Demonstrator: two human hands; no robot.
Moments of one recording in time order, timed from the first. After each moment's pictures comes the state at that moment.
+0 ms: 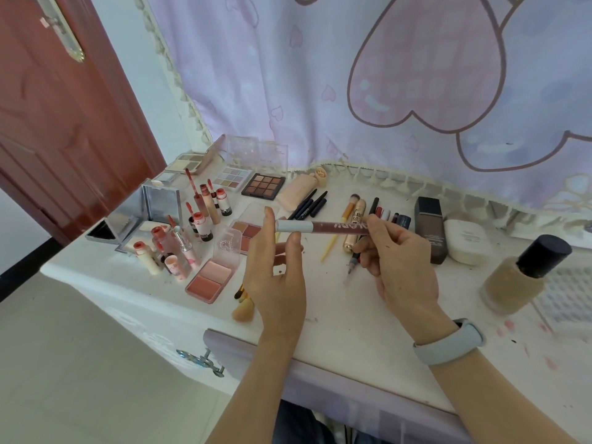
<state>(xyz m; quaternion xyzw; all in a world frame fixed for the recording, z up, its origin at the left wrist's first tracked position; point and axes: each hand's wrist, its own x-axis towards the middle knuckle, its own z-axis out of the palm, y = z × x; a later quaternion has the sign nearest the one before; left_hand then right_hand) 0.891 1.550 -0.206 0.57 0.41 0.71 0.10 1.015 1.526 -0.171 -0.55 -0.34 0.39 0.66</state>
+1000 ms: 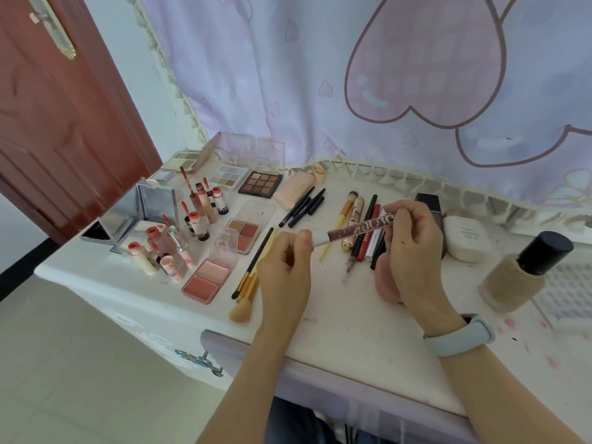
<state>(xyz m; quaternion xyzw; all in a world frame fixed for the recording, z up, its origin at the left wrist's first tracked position) 0.890 1.551 -0.205 0.60 0.45 0.59 0.30 1.029 1.530 -0.173 -0.58 -0.42 0.22 0.67</state>
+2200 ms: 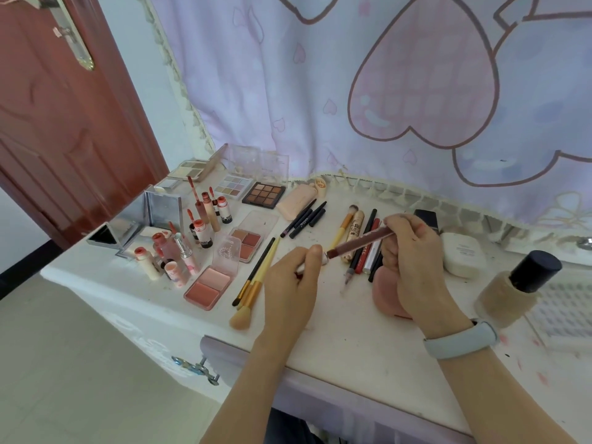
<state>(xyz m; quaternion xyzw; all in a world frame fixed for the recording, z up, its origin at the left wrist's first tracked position) 0.892 1.545 -0.199 0.66 0.45 0.53 0.28 1.035 1.535 -0.154 -0.53 -0.30 0.40 0.69</state>
